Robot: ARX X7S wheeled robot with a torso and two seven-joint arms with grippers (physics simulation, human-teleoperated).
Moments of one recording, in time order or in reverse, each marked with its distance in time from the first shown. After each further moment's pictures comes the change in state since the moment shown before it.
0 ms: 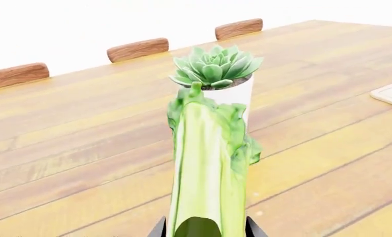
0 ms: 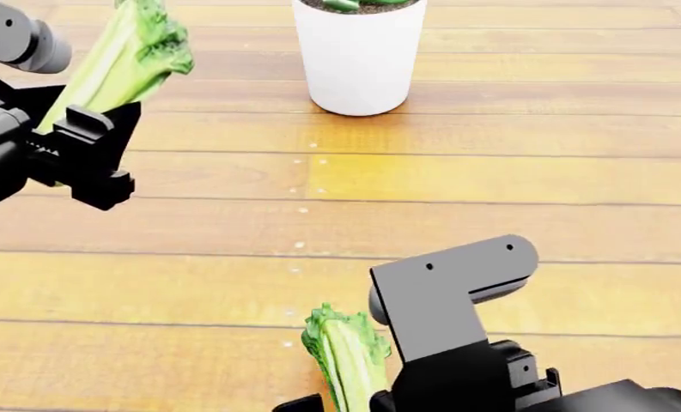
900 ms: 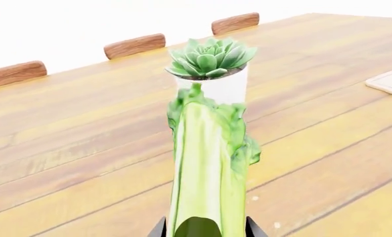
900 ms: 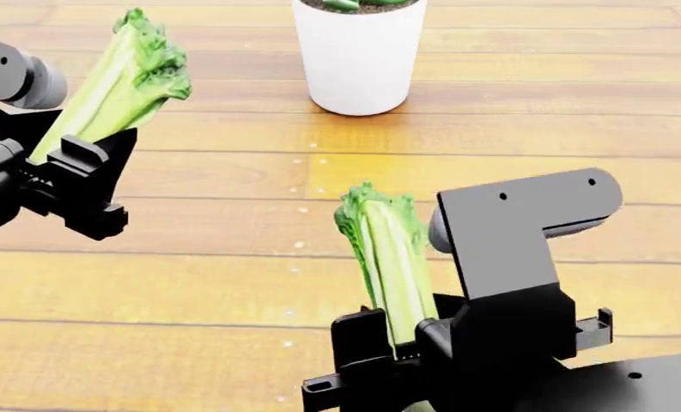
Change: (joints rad) left arm 0.051 -0.040 -0.013 0.076 -0.076 -0.011 -0.049; right arm 0.045 0.061 0.112 -0.022 -0.105 -0.028 -0.119
